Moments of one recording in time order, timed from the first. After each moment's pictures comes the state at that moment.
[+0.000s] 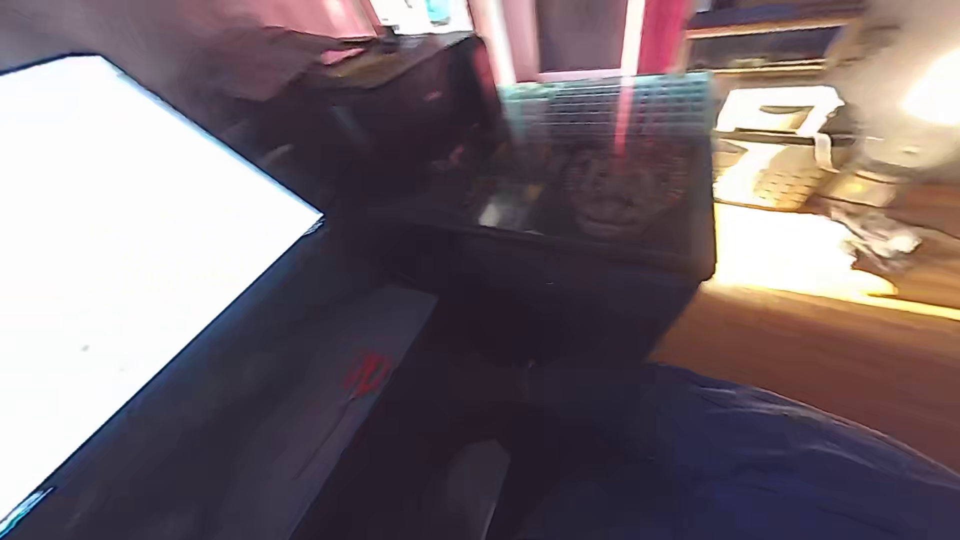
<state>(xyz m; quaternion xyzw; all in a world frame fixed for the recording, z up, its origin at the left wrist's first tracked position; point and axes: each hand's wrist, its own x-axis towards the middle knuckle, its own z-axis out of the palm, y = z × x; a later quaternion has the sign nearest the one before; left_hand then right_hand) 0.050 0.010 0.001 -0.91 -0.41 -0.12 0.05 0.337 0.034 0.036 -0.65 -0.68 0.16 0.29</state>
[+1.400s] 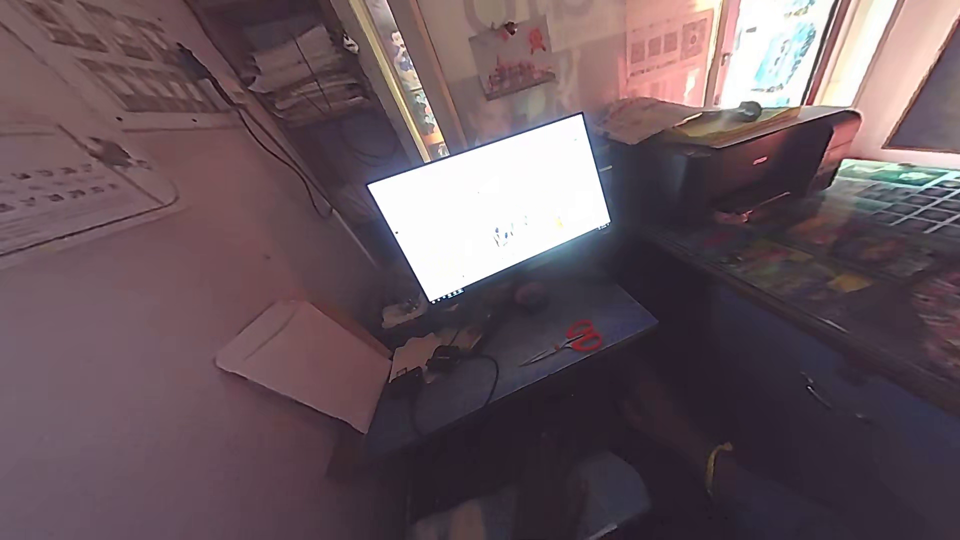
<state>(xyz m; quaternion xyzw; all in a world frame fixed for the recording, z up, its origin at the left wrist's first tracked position) 0.041 0.011 -0.003 -0.87 -0.46 -0.17 -0.03 0.337 0.045 0.036 -0.69 -0.68 0.13 0.20</state>
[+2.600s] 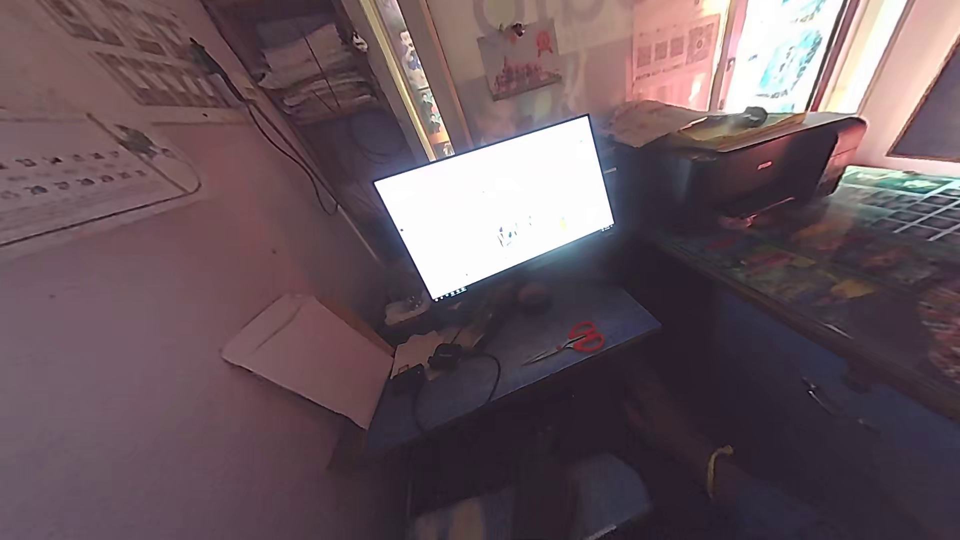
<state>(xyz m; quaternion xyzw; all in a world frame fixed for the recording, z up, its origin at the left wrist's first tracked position) 0.041 0.012 -0.008 -0.84 -0.48 -0.24 -0.05 0.336 0.042 0.037 -0.71 -0.67 0.13 0.18</state>
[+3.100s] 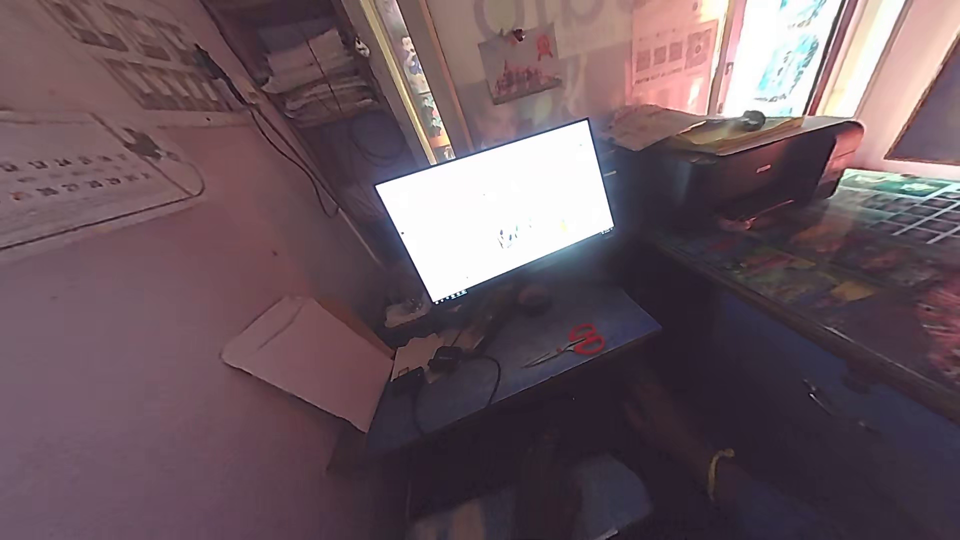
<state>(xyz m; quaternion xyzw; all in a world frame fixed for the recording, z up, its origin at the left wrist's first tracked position) 0.040 0.017 -0.011 -0.86 -0.46 -0.21 -0.03 0.338 0.046 0.030 -0.69 -0.68 0.11 0.20</state>
